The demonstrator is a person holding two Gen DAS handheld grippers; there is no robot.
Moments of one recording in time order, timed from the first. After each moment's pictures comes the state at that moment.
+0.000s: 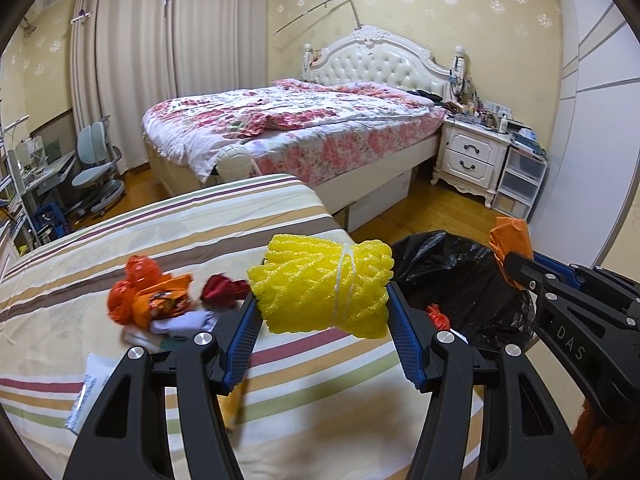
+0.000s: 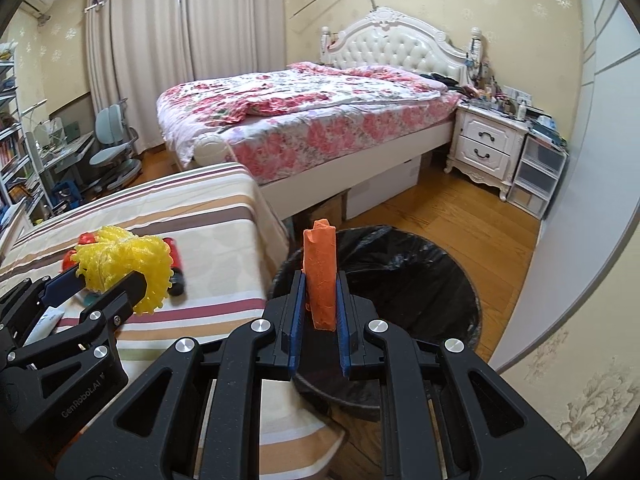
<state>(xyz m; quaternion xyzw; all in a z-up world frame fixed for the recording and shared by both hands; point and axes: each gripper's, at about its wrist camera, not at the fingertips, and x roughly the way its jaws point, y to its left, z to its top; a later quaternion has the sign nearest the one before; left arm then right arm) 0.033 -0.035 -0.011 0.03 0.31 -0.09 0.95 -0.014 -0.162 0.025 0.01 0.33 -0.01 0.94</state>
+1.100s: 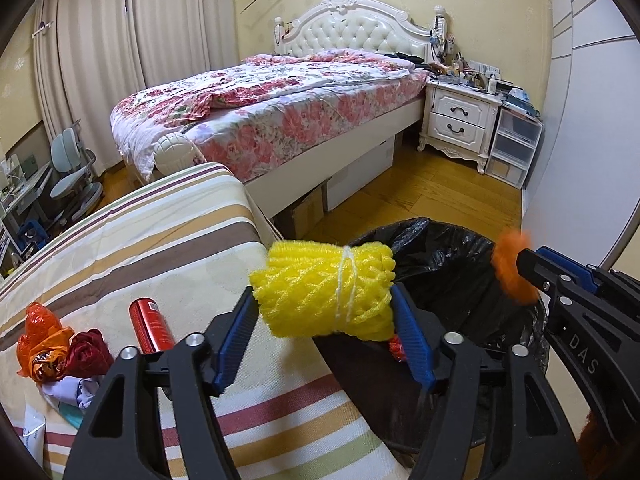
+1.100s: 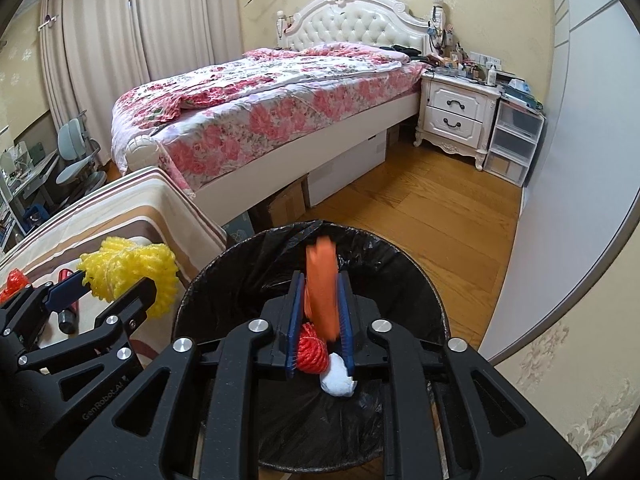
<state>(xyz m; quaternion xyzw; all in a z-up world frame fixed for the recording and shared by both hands) 0.112 -0.118 -0.046 0.07 0.36 -0.11 0.93 0.046 -0.243 -0.014 0.06 0.36 -0.06 0.93</state>
